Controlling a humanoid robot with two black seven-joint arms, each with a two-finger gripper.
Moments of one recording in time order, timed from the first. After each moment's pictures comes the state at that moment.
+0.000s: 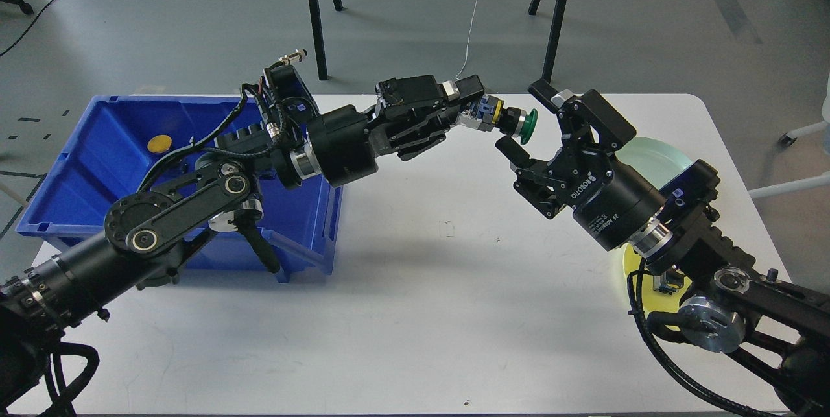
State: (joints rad) left arm -0.78 0.30 -0.58 -1.20 0.88 -0.49 -0.49; right arm 0.45 -0.65 0.57 1.73 -0.49 -0.03 0.49
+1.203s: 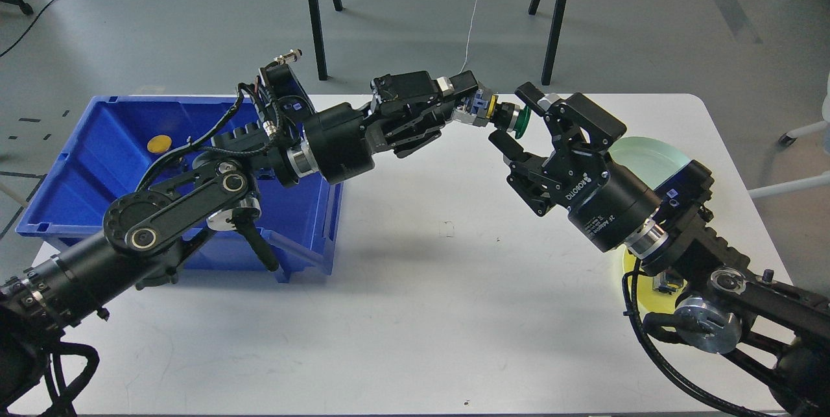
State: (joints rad) left arm -0.78 0.30 -0.59 -1.19 0.87 -0.49 -0.49; right arm 0.45 -0.63 0.57 1.73 -0.49 -0.02 0.49
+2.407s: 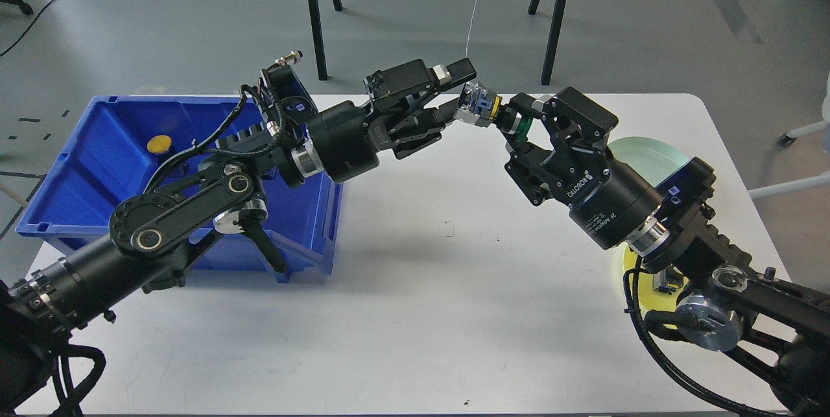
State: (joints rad) left arm -0.77 0.28 -0.59 -1.19 0.85 -0.47 -0.49; right arm 0.45 -0.64 0.58 1.73 -0.49 -0.02 0.49
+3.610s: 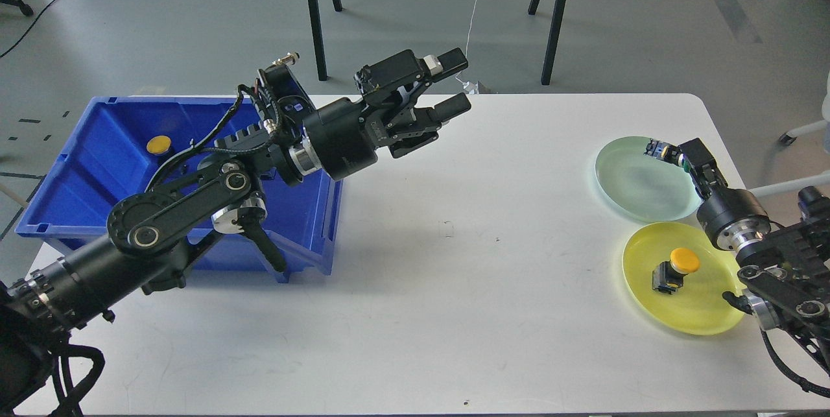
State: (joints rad) left arm -0.77 0.29 -0.59 -1.19 0.80 -0.47 -0.49; right arm 0.52 -0.52 0.46 0.74 -0.74 -0.30 0.49
